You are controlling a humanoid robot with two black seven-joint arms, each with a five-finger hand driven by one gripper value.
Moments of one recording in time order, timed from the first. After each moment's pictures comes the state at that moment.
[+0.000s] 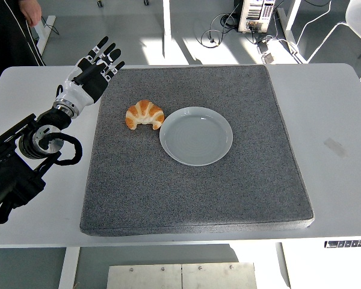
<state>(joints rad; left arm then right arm) -0.82 0.19 -0.77 -0.71 -0.01 -0.22 -0.22 -0.10 0.00 -0.09 0.12 -0.07 0.00 0.35</state>
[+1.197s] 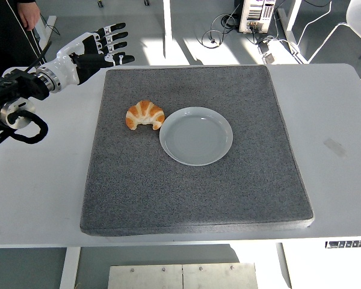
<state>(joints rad) -1.18 0.50 -0.16 -0.94 0.13 -0.16 -0.15 -0.09 0.00 -0.09 0.12 -0.07 0.00 0.35</state>
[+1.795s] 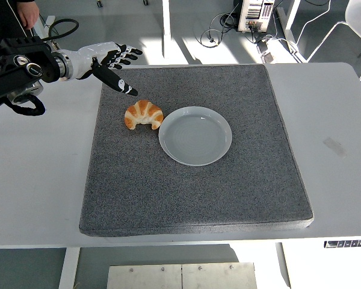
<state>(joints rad) -1.34 0.45 0.00 -0.93 0.63 -0.14 0.03 -0.10 0.00 -0.09 0.12 -0.07 0.00 0.35</state>
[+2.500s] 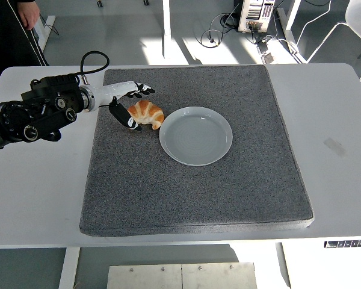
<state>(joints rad) -1.25 0.26 0.14 -0.72 0.84 -0.09 -0.12 -0.10 0.00 -0.09 0.12 -0.07 0.00 0.35</state>
